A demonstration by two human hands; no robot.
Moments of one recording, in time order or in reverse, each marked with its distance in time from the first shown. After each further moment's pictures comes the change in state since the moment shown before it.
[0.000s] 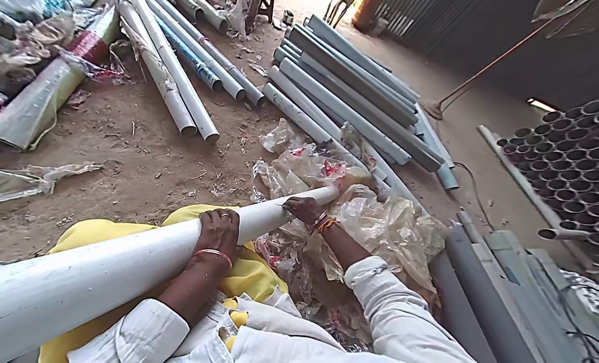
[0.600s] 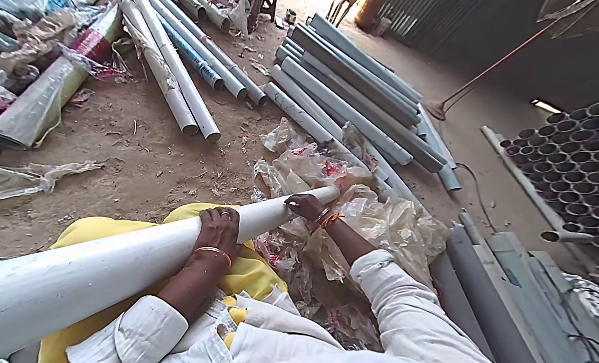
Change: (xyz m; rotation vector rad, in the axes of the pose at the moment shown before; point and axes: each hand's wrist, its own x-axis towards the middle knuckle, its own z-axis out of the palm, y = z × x) left_hand -0.003 0.000 -0.009 0.023 -0.064 0.021; right_hand 0.008 0.013 -0.008 0.114 -0.106 0.054
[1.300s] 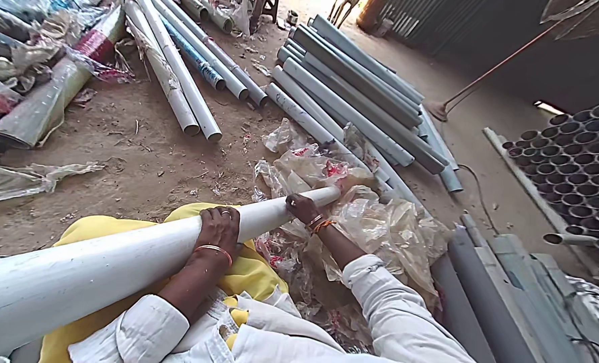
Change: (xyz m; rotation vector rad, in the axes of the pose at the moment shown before) left_hand 0.006 -0.001 0.007 -0.034 0.062 -0.013; right_hand 0.001 -0.013 0.023 0.055 0.167 0.194
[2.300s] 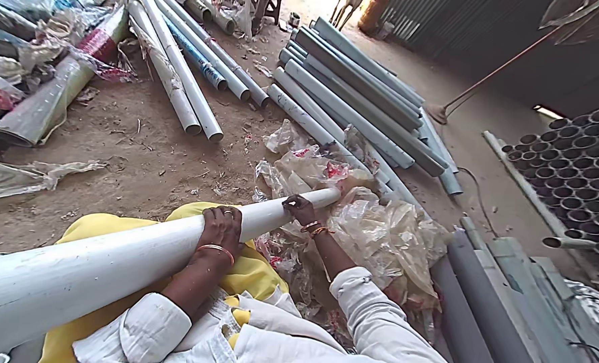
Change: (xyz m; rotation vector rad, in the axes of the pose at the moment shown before) left_hand -0.004 -0.002 -0.003 0.034 -0.019 0.048; right_hand -0.005 -0.005 0.019 0.582 0.161 0.186
